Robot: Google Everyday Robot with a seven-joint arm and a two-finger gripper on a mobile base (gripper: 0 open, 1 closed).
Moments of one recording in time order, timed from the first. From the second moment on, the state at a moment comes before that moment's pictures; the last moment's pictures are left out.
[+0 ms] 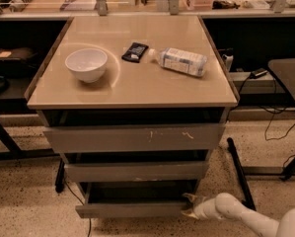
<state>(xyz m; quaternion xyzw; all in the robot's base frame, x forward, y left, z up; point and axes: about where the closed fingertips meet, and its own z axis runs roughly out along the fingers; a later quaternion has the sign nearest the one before) 0.511 -0.199 0.154 -0.63 0.70 0.11 0.31</state>
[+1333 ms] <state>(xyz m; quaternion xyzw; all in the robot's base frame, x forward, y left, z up) 0.494 -0.204 0.161 -0.63 0.71 0.12 0.31</state>
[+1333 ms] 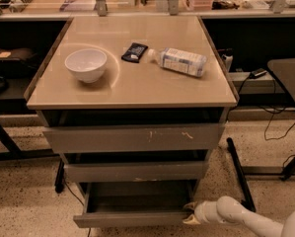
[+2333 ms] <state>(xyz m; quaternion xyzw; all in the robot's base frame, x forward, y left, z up) 0.483 -0.199 0.154 -0.63 0.71 0.13 0.29</state>
